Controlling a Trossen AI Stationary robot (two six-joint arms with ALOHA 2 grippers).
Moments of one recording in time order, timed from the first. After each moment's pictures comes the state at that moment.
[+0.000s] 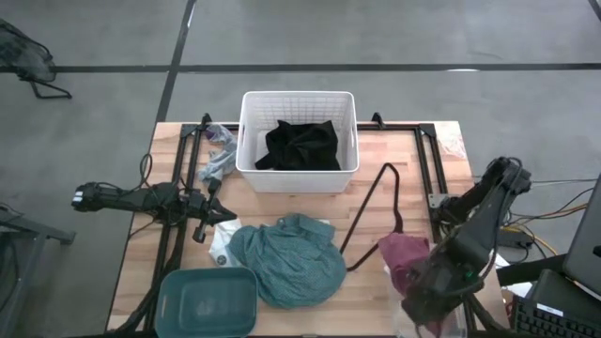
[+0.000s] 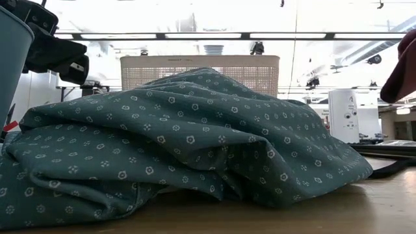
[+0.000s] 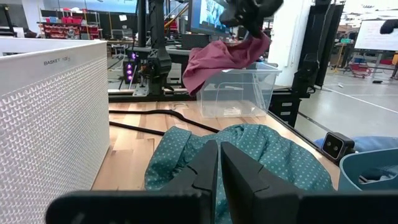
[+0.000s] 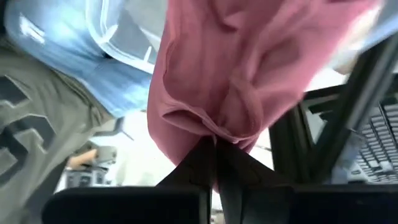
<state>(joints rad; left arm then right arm) -0.12 0.09 0.01 0.03 0.08 -0.04 0.84 1.52 1.53 -1.20 -0.58 2.06</state>
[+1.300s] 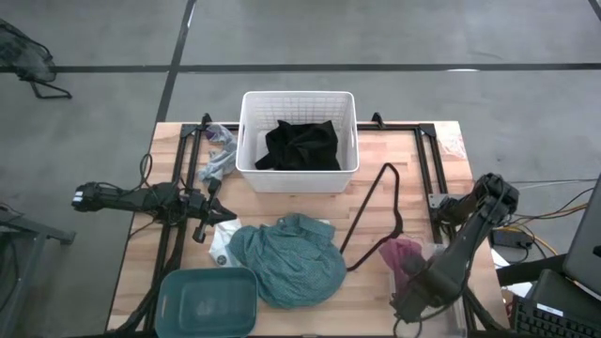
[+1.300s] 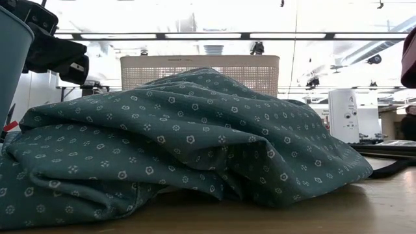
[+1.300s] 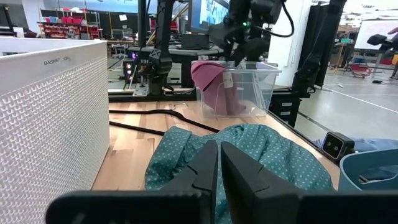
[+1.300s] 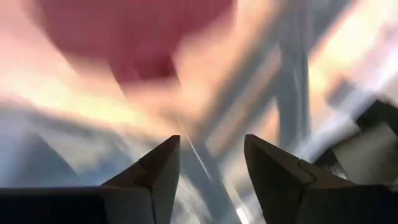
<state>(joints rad) -0.12 0.09 0.01 0.02 0.08 -0.04 0.86 1.71 1.50 -1.53 -0.34 1.92</state>
